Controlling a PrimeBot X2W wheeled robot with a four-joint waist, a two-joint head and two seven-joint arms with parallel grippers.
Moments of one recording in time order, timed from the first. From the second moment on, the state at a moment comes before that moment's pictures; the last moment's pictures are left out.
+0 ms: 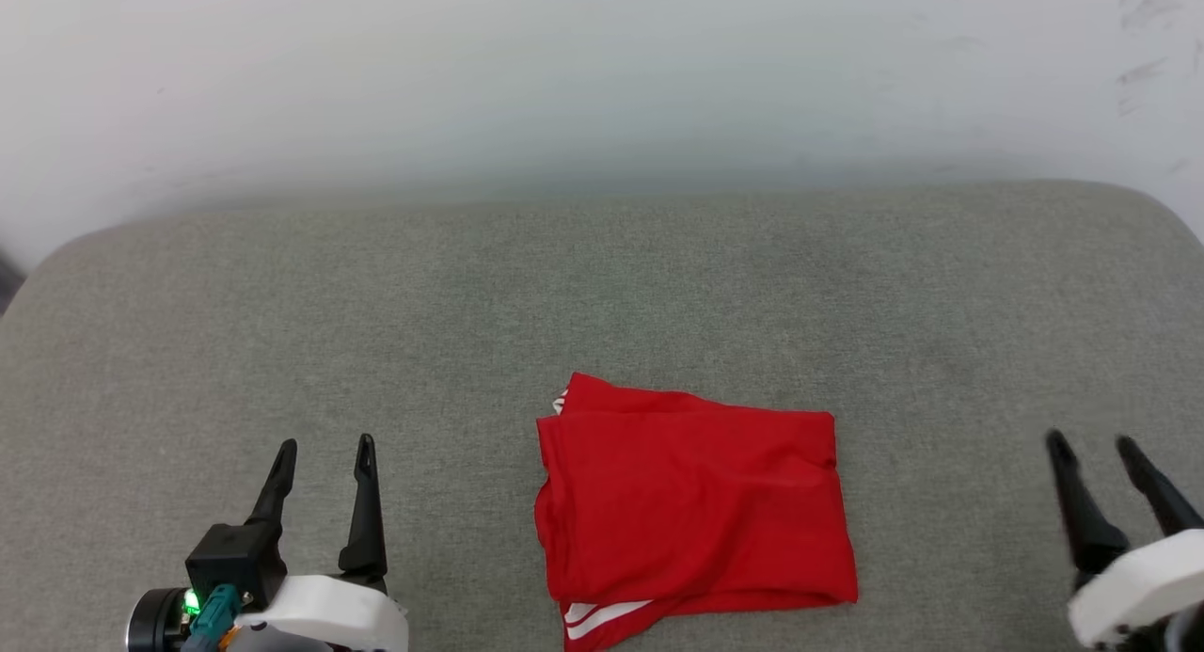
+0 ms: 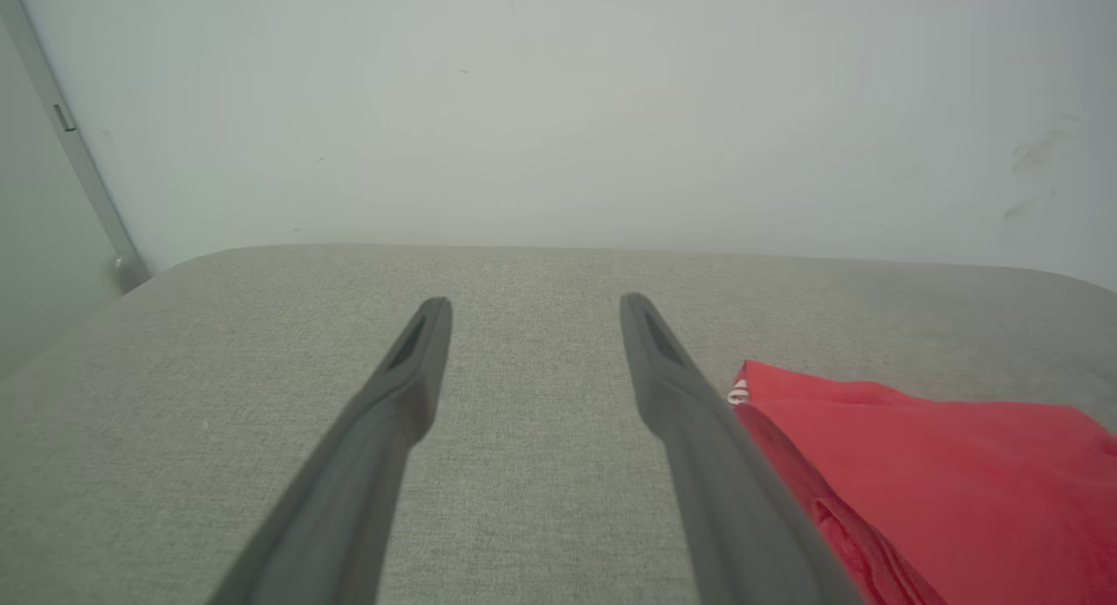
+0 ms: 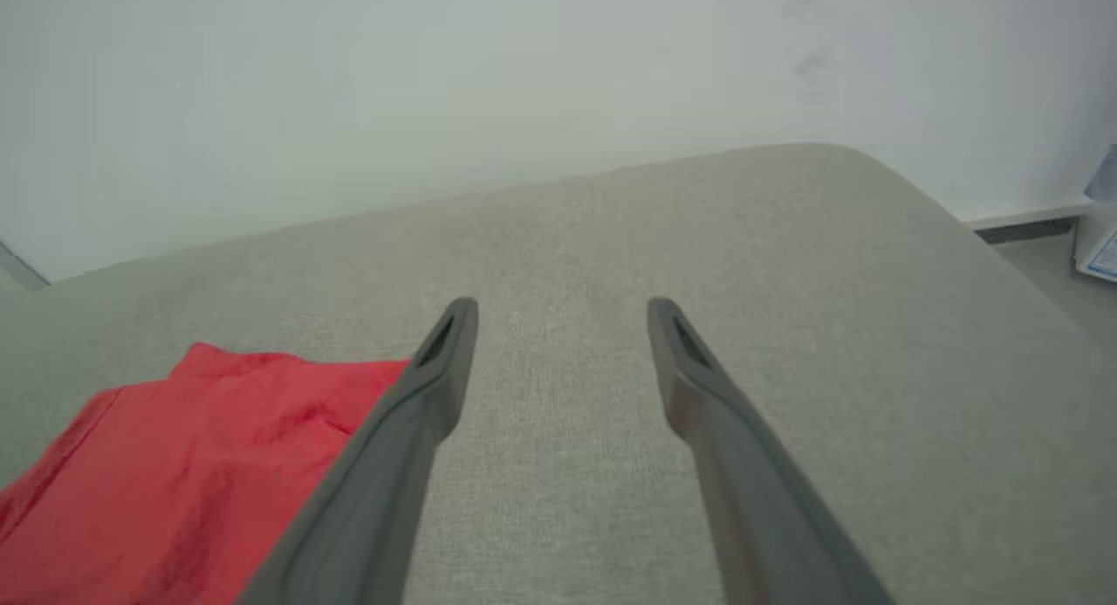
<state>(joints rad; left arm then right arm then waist) 0.00 0.30 -0.26 0.09 -0.42 0.22 -0.26 0.05 -0.19 -0.12 -0.04 0.35 0.13 0.09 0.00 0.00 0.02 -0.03</state>
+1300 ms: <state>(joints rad) -0.09 0.17 -0.18 0.13 -0.31 0.10 -0.26 -0.25 -0.18 -0.13 0.48 0.99 0.13 0.76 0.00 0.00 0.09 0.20</state>
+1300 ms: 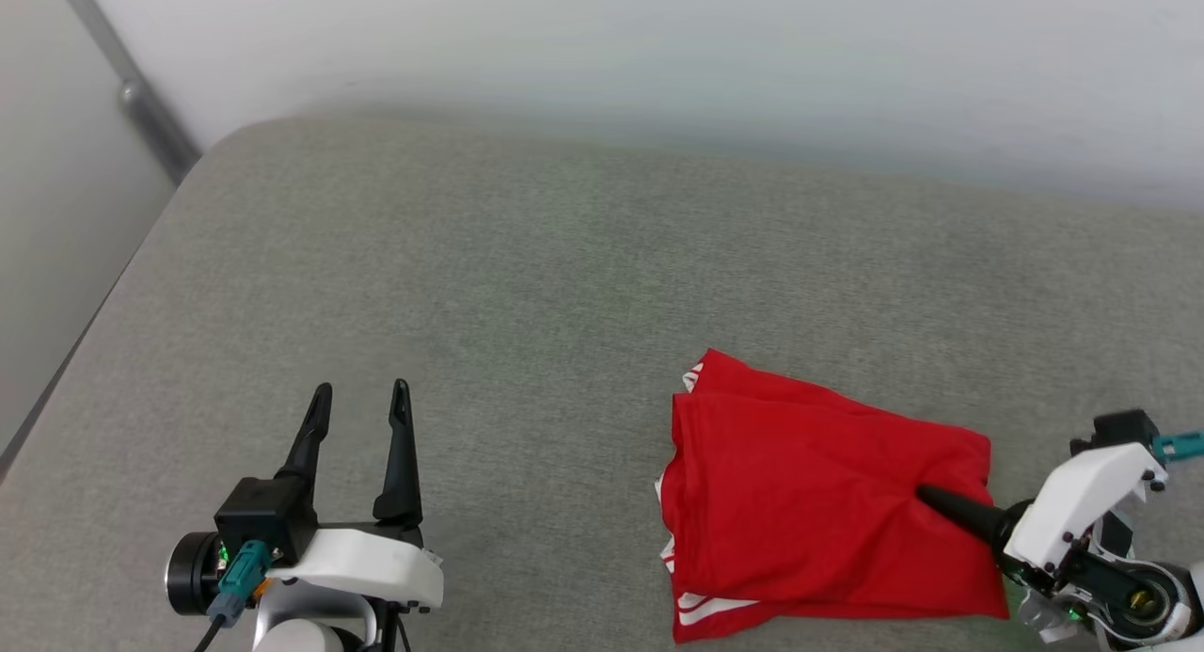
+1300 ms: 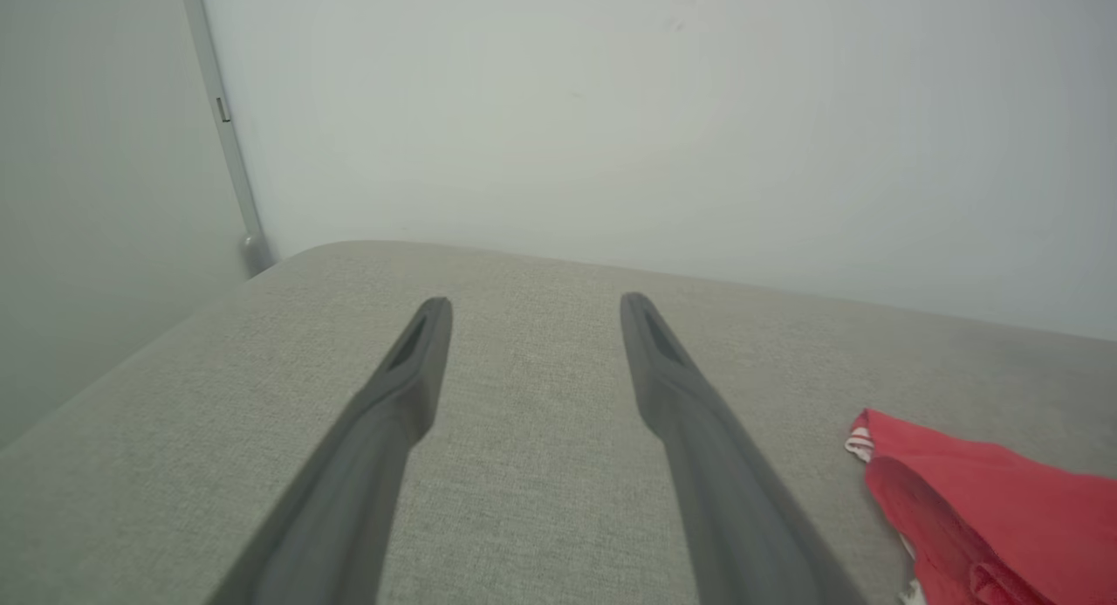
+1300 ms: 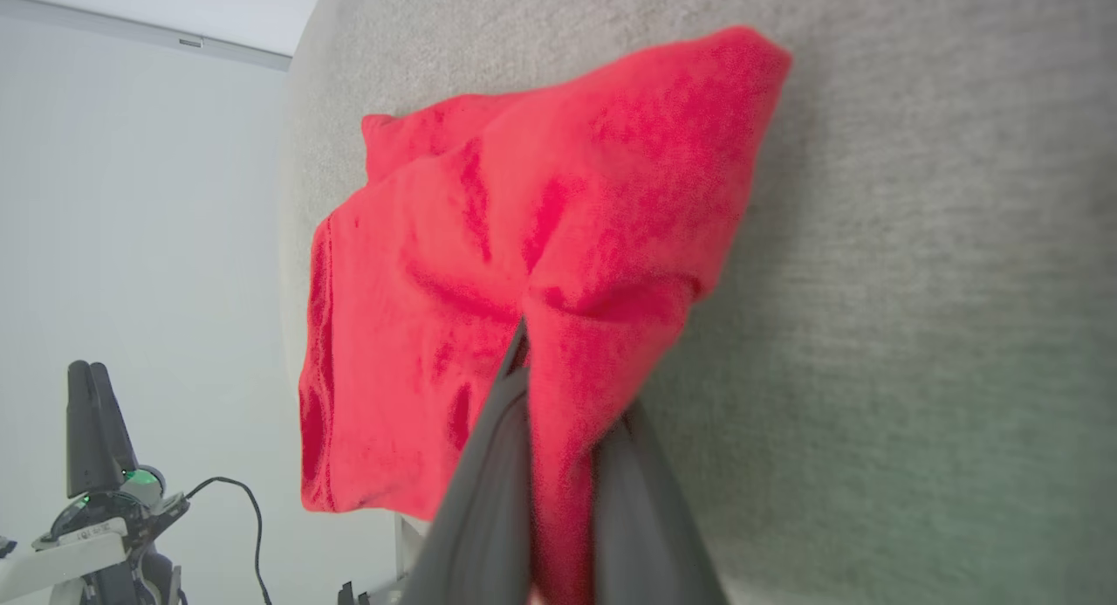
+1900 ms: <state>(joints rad) -0.10 0.15 -0.18 0.13 -0.27 0.06 -0.26 -0.32 -0.38 0.24 0.48 0.60 0.13 0.48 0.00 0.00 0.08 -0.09</state>
